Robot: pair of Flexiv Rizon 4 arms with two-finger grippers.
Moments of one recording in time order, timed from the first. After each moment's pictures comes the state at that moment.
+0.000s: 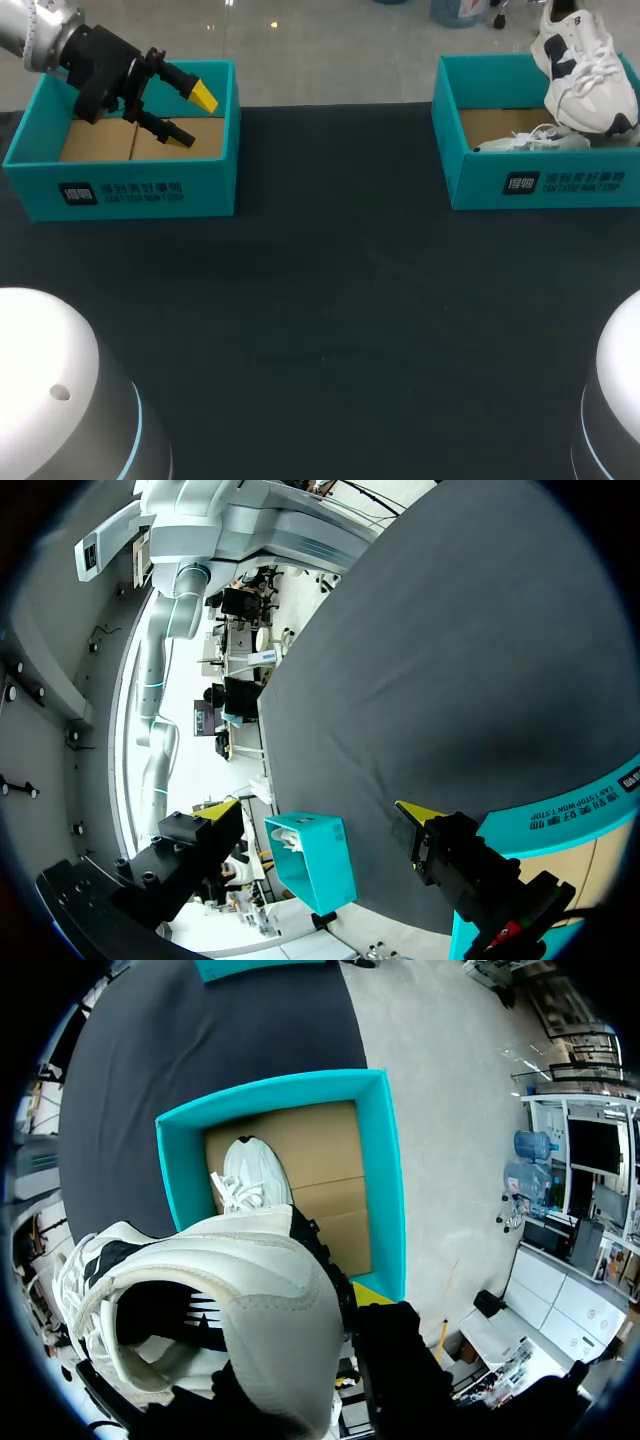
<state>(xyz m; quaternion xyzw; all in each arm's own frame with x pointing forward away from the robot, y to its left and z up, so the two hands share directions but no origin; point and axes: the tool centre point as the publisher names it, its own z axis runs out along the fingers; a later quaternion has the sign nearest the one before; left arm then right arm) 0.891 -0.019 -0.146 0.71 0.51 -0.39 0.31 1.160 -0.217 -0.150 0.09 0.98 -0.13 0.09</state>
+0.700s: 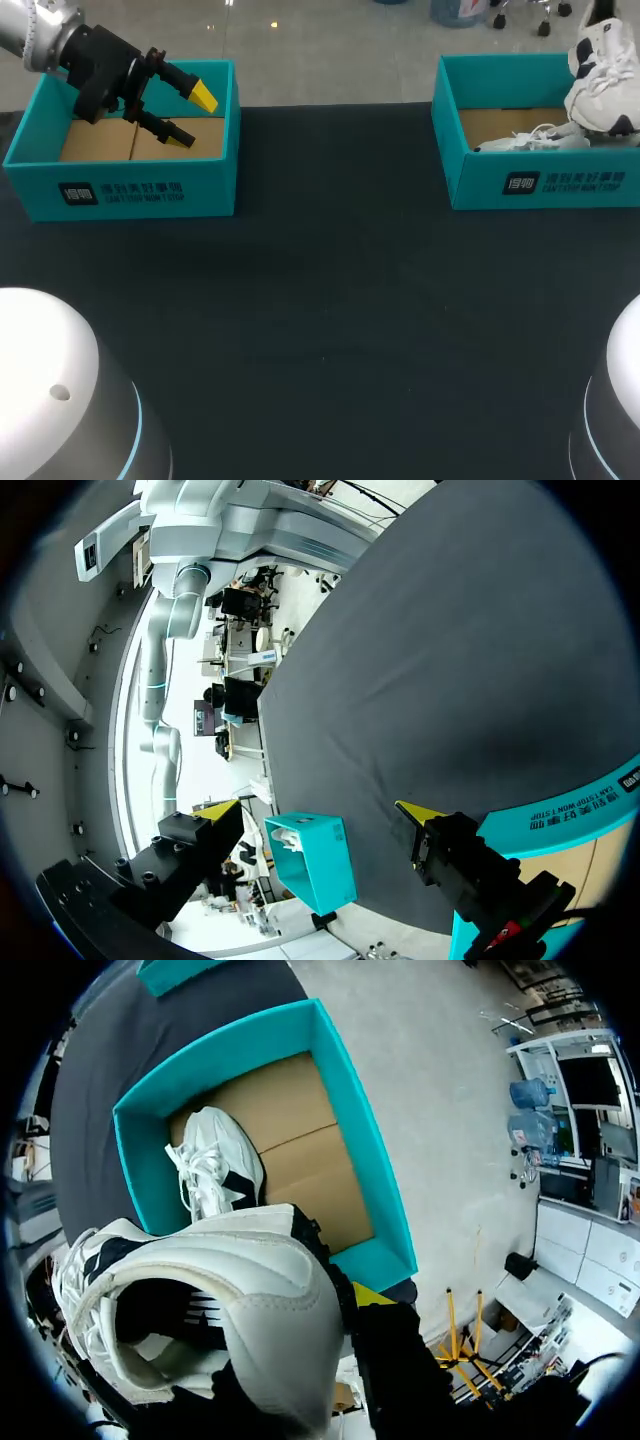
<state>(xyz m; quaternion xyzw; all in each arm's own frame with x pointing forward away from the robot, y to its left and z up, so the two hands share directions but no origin) 0.891 -0.019 -0.146 0.71 0.51 -0.39 0.31 1.180 -0.304 -0.183 0.21 0.97 -0.12 0.06</state>
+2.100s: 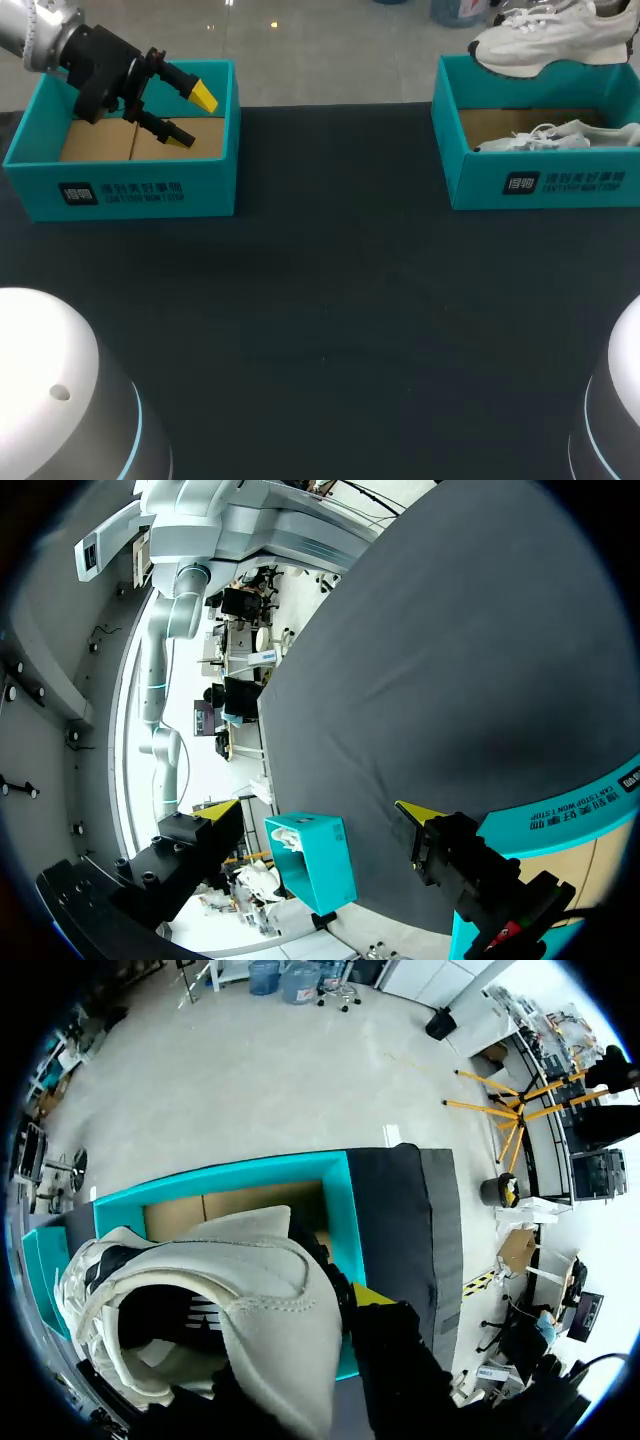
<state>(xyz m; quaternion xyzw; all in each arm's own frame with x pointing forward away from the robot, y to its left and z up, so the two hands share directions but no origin) 0.891 -0.019 -0.146 0.71 0.51 -0.39 0.31 1.162 -0.342 -0.187 0.76 0.64 -0.08 0.09</state>
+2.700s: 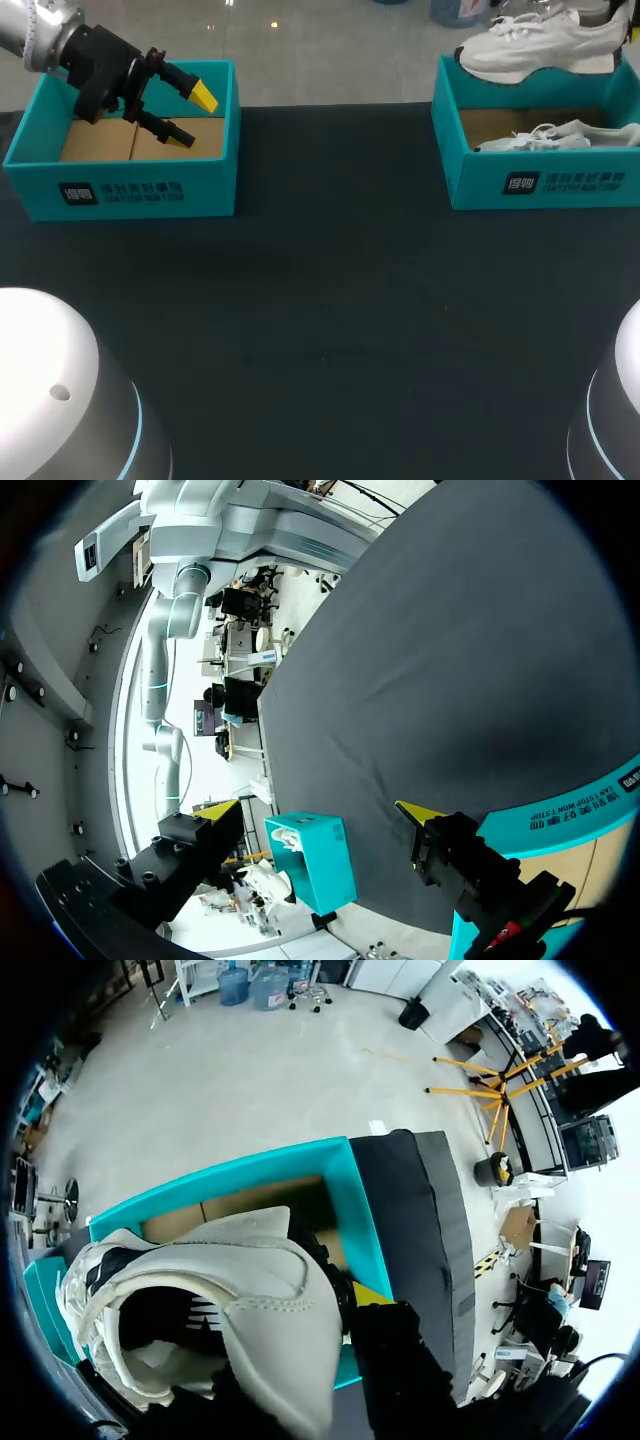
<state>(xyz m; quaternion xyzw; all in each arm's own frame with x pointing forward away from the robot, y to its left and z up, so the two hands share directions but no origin) 0.891 -0.019 -0.146 0.71 0.51 -0.39 0.31 1.152 -0.322 -0.204 0.80 0.59 -0.07 0.10</state>
